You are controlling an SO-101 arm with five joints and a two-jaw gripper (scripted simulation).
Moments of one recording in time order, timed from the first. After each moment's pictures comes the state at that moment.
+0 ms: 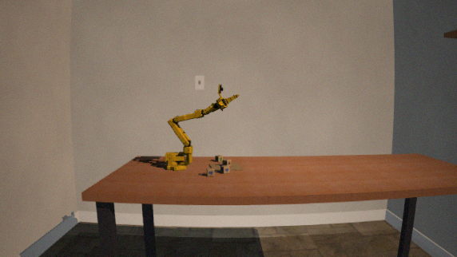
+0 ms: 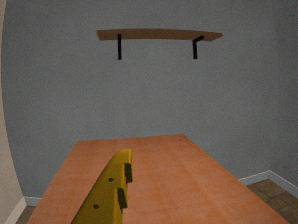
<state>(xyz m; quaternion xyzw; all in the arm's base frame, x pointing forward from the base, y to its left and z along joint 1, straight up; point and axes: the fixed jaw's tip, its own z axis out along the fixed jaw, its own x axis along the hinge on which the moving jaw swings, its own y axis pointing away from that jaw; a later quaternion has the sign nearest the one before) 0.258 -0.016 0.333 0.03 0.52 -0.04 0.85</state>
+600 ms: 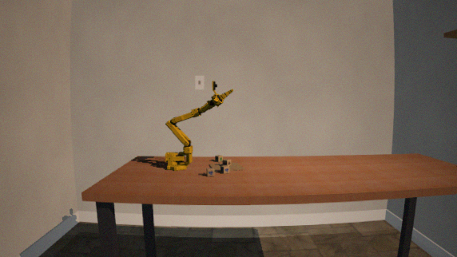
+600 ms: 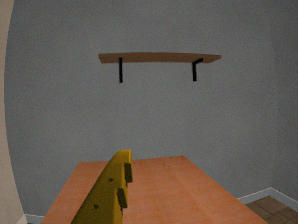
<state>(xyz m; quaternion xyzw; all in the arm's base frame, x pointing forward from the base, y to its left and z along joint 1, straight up) 0.234 -0.014 0.356 0.02 0.47 -0.04 0.88</state>
